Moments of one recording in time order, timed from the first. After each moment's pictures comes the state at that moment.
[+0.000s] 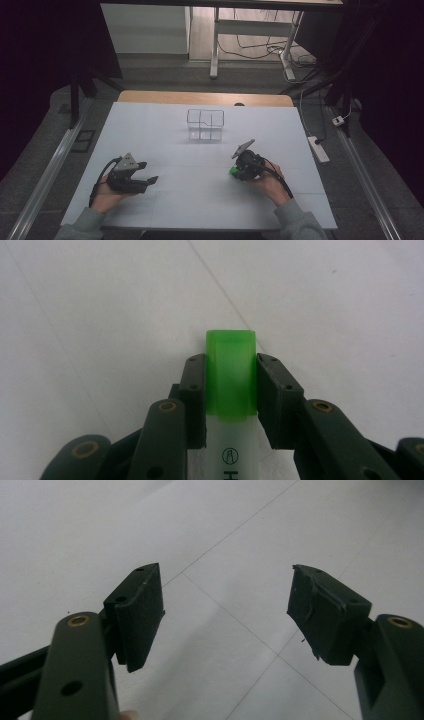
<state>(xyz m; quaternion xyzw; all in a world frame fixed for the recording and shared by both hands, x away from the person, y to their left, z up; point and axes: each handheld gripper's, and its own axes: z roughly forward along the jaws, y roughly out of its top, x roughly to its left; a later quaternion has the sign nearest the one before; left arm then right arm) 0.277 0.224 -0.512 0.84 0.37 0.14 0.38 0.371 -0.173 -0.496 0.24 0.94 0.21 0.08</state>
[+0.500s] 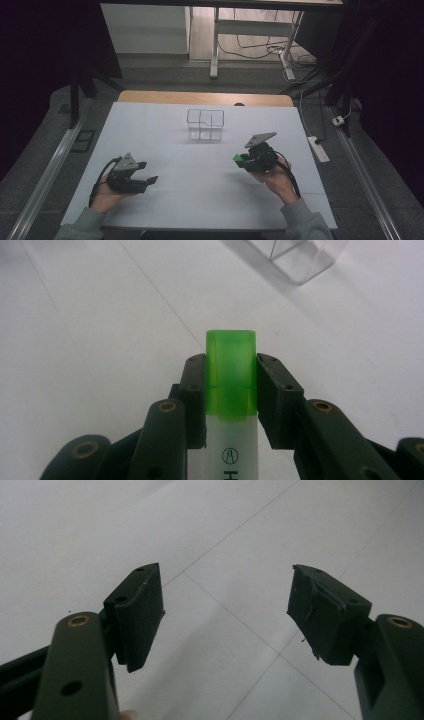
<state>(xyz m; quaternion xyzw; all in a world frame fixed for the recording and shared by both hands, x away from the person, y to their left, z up) 0.277 0.224 -0.512 0.83 0.37 0.14 0.38 0.366 -0.198 -0.453 0.26 0.90 0.32 0.11</state>
